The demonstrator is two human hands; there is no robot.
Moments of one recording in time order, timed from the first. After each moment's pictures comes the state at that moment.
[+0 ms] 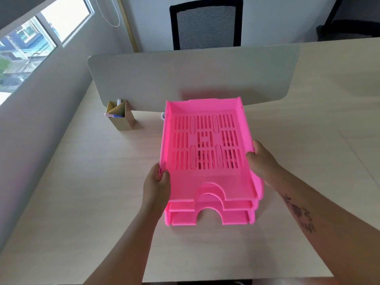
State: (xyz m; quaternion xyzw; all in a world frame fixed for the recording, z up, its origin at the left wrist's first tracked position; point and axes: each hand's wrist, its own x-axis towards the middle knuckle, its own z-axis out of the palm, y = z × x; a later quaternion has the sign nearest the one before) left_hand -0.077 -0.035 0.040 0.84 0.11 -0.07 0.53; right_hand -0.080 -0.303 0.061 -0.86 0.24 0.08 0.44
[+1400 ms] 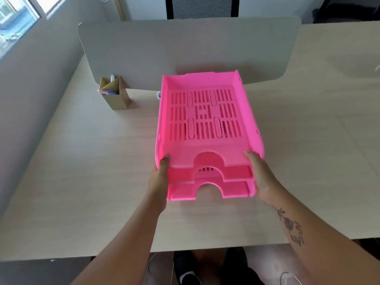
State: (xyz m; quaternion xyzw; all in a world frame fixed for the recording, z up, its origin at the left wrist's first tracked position) left_hand -0.111 -0.021 -0.024 0.63 0.16 -0.22 0.73; right_hand -0.162 -0.279 -0.013 -0.63 0.33 0.07 0.71
